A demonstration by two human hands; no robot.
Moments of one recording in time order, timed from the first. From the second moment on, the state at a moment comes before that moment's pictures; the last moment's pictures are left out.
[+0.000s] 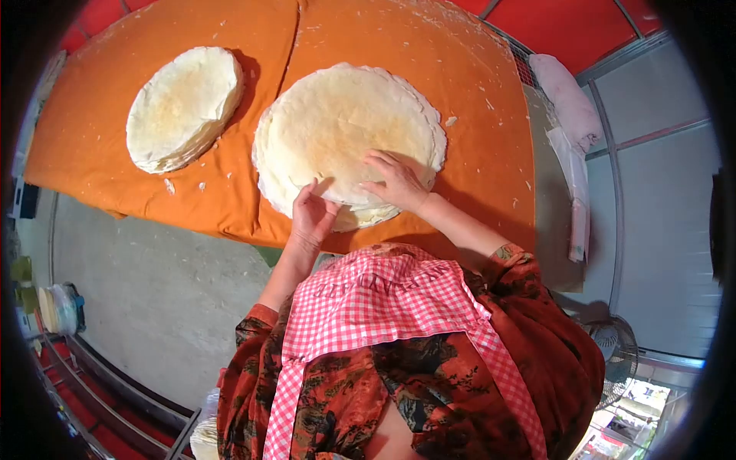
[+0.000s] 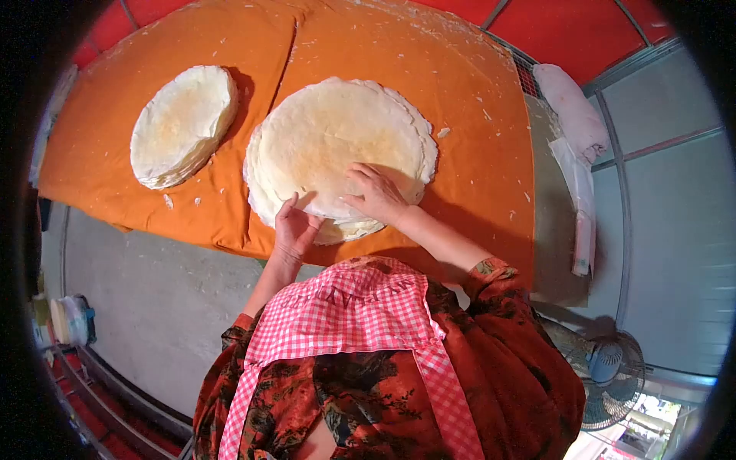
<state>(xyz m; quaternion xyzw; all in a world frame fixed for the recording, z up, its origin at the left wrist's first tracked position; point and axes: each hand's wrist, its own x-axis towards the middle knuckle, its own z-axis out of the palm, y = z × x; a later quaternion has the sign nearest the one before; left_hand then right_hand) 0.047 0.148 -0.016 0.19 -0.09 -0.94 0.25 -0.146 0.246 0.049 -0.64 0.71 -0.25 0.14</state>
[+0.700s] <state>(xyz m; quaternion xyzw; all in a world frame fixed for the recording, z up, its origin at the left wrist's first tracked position) 0.032 0.098 0.016 0.14 0.03 -0.97 0.22 -0.194 0.265 0.128 -0.73 0.67 -0.16 -0.02</state>
